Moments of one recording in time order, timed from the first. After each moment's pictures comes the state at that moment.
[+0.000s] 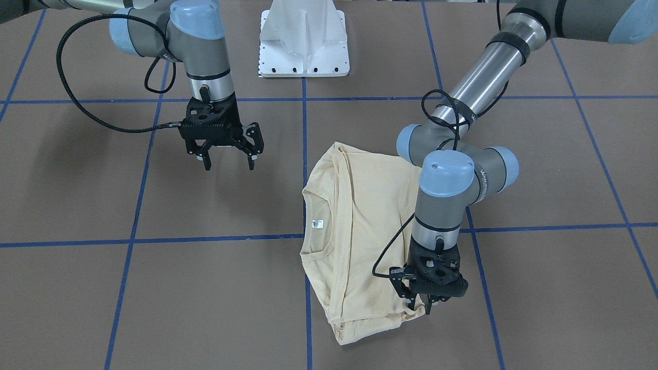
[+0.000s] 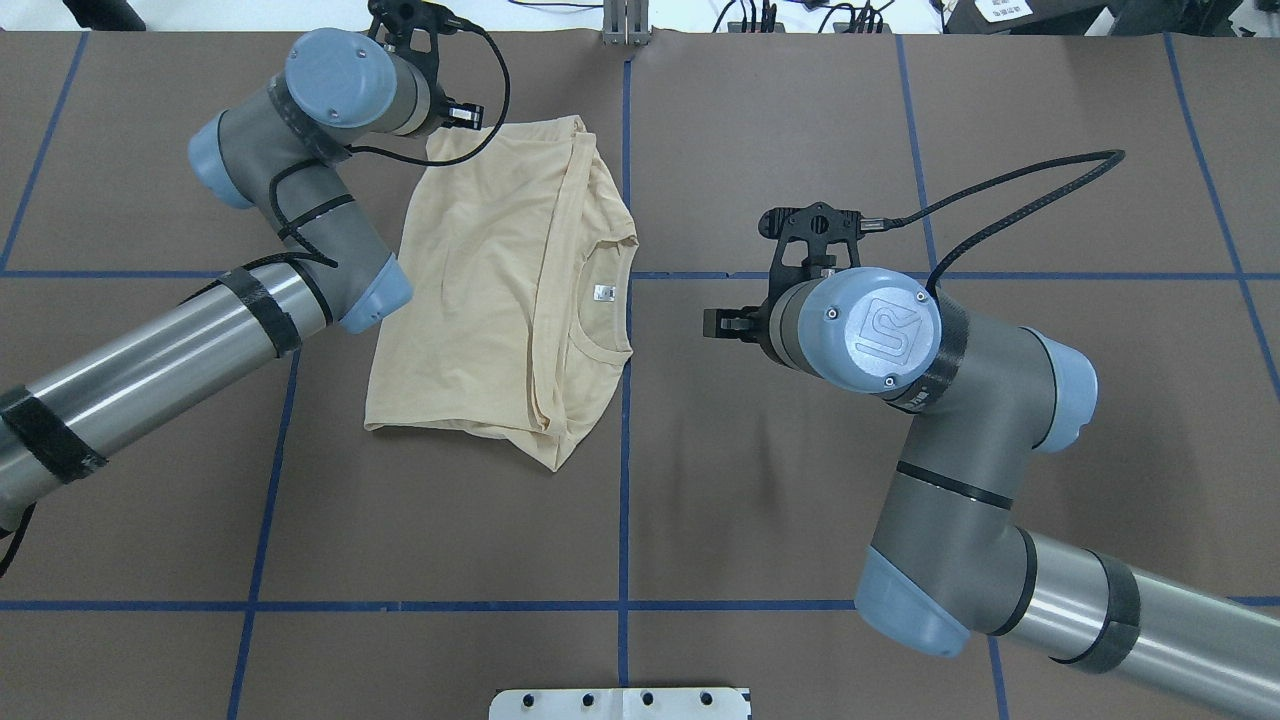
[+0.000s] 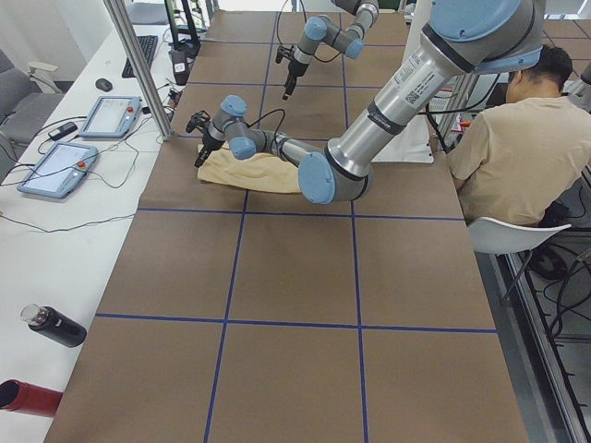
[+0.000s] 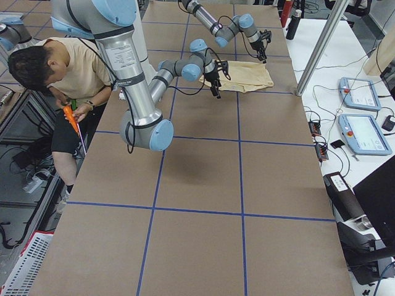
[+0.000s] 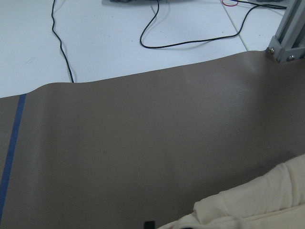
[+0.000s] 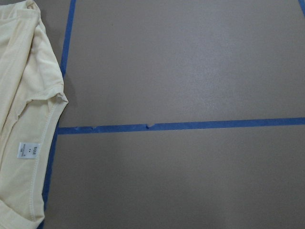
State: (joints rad) left arm -0.84 -2.39 -1.02 -2.30 -1.64 -0.81; right arm 0.49 -1.08 1.87 -1.48 1.51 1.28
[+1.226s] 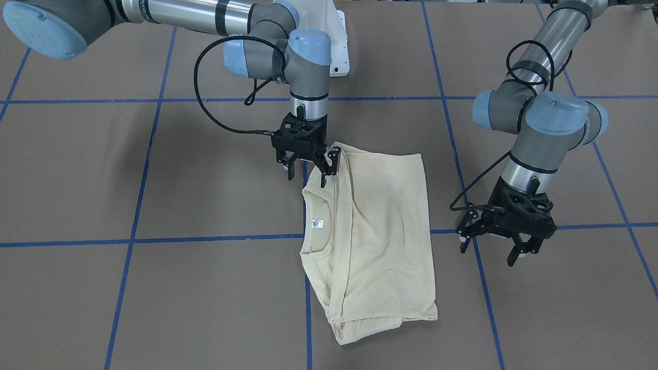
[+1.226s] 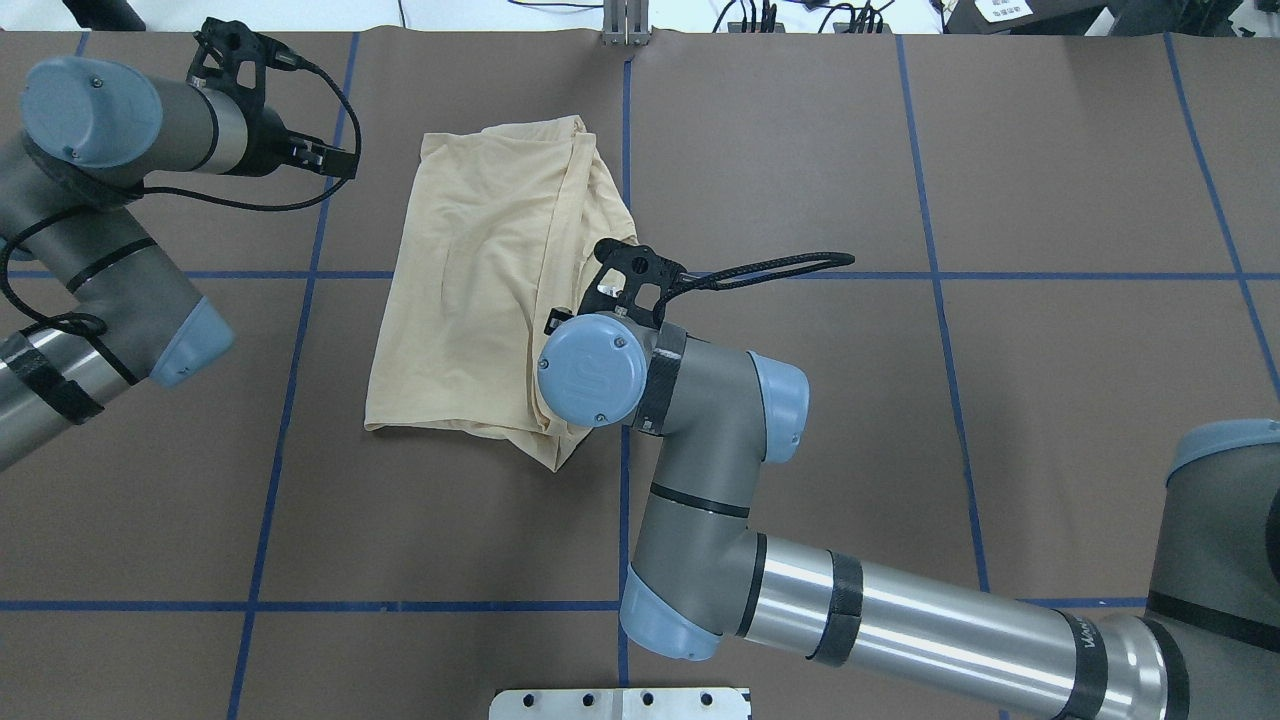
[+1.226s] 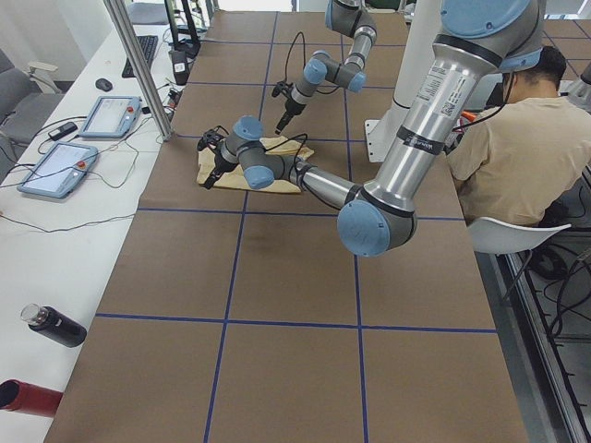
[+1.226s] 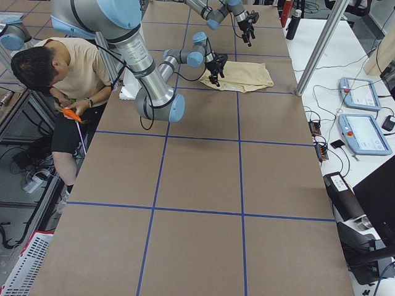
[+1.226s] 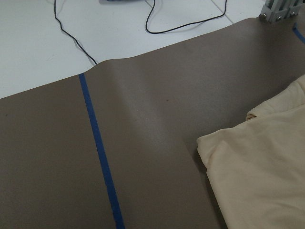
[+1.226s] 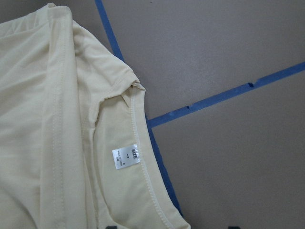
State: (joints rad) left arm -0.91 -2.03 -1.42 -2.31 -1.77 -0.67; right arm 0.37 -0.72 1.44 -1.49 1.35 1.67
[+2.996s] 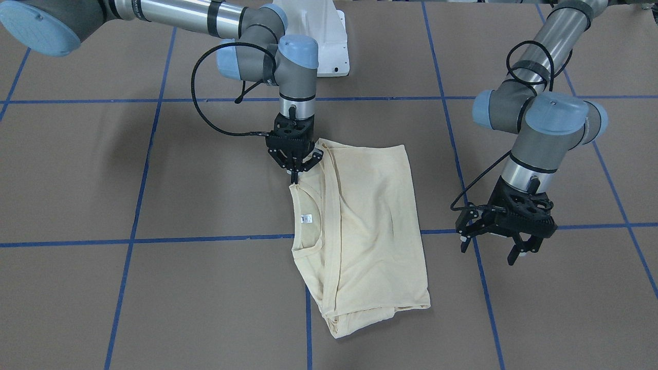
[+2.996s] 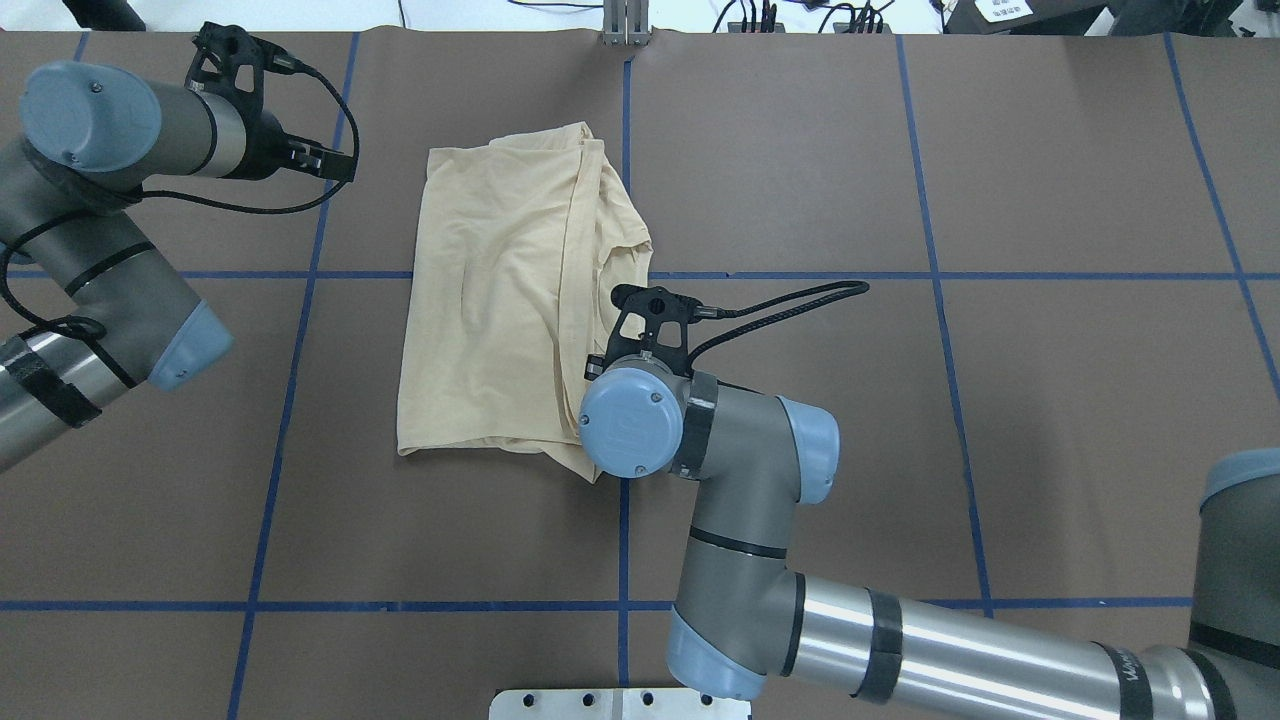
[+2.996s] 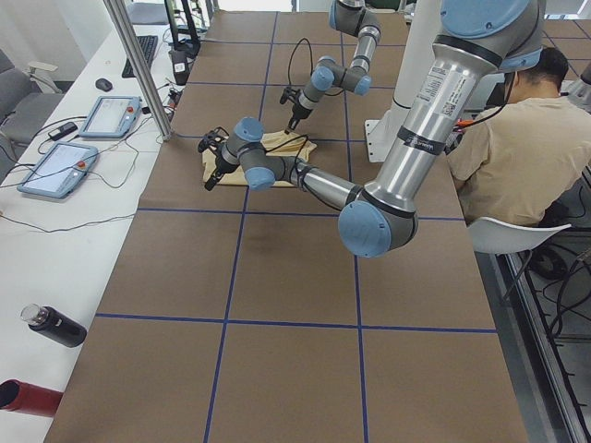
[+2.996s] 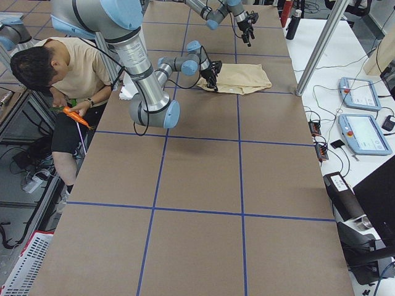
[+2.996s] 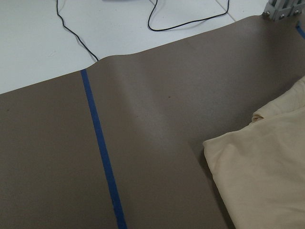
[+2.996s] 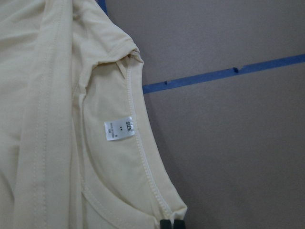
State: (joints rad) left arm -0.91 -2.02 -1.42 -2.31 -1.77 -0.67; right arm 0.34 -0.85 1.55 -1.48 1.32 1.53
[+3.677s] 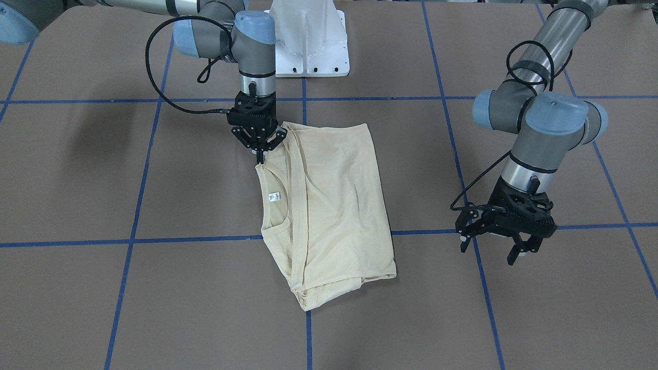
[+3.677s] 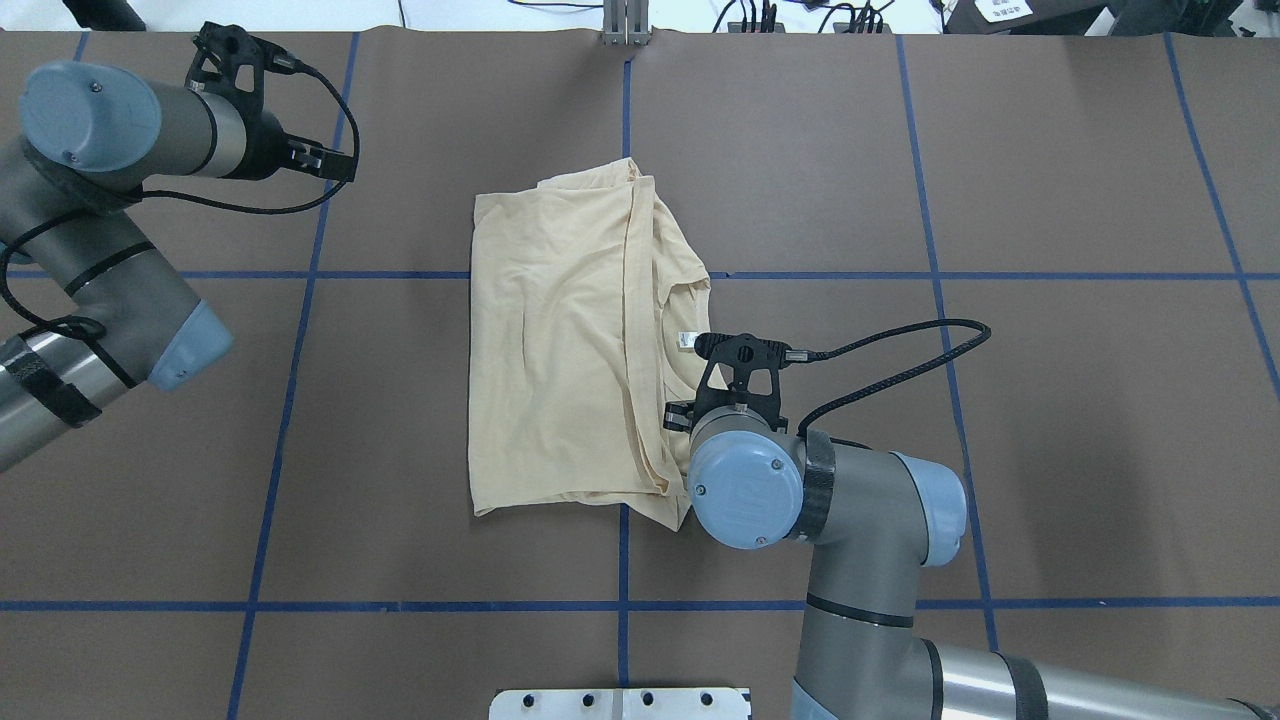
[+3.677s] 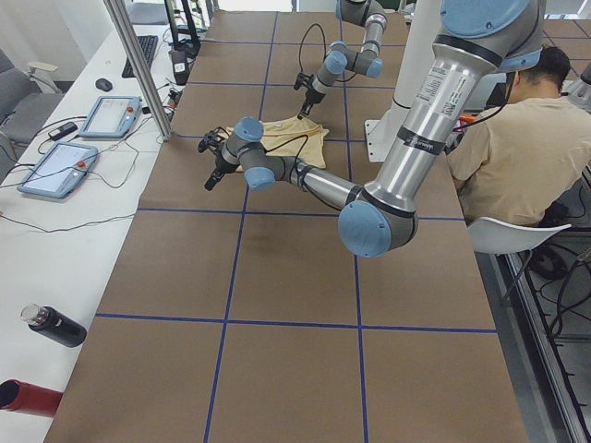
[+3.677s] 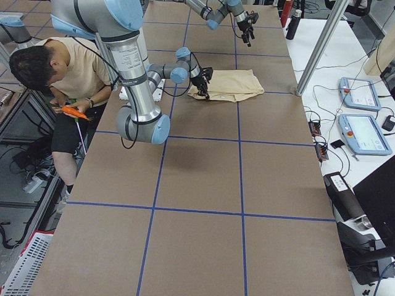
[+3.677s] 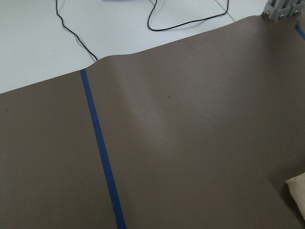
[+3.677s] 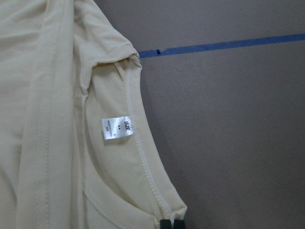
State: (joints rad) left arm -0.91 -2.02 -1.42 -2.31 -1.77 -0.67; right arm 0.29 -1.04 1.75 -1.51 1.28 1.51
